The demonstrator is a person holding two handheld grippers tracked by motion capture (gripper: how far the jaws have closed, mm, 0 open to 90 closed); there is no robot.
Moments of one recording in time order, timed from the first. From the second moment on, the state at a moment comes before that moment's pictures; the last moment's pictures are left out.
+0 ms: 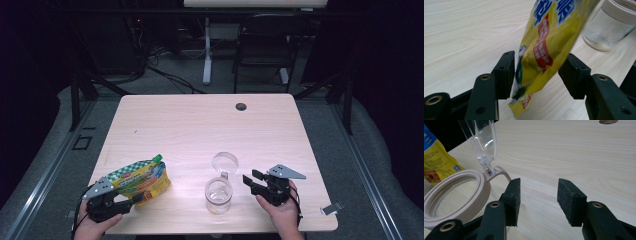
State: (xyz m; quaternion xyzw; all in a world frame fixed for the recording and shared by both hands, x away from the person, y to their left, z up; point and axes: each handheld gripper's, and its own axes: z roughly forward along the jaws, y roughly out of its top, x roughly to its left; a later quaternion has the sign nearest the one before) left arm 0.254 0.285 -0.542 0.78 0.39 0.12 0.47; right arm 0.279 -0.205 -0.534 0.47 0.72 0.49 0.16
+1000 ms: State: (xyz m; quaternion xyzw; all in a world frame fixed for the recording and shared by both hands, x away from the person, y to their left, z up) left arm 0.261 0.292 -0.566 0.77 0.40 0.06 0.49; right arm 0.279 -0.204 -0.535 0.46 0.72 0.49 0.16
